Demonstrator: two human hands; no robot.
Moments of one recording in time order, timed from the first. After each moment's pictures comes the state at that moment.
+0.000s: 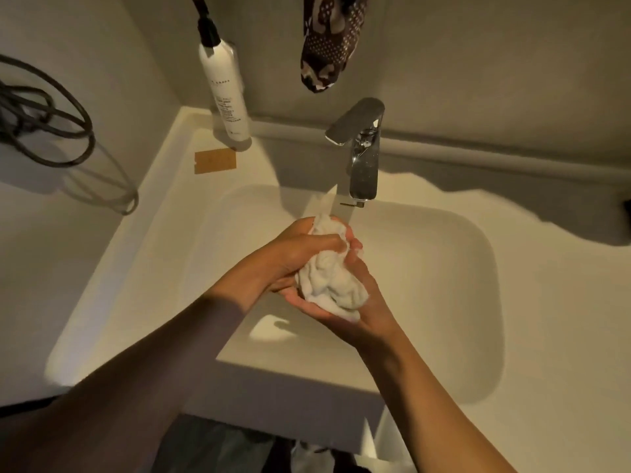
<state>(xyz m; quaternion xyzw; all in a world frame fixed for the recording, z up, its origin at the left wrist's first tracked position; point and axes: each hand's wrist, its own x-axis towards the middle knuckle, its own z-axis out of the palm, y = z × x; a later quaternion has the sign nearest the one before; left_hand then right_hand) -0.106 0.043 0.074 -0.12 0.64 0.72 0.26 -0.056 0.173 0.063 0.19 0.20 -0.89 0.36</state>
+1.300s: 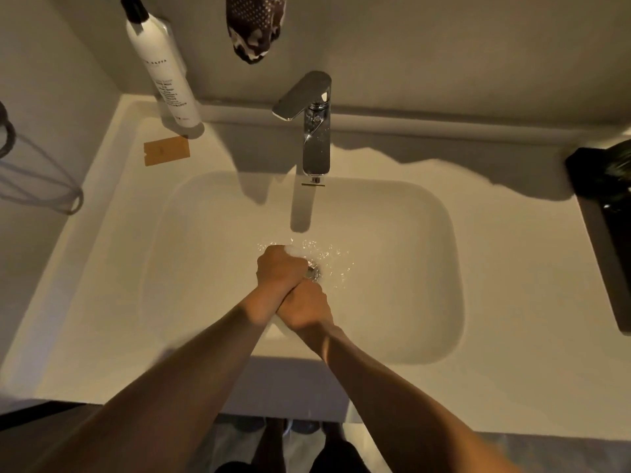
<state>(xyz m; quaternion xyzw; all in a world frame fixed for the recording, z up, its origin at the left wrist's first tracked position) -0.078 0.091 0.001 -0.31 0.83 0.41 0.21 -0.028 0.156 -0.027 0.08 0.85 -0.43 0.30</state>
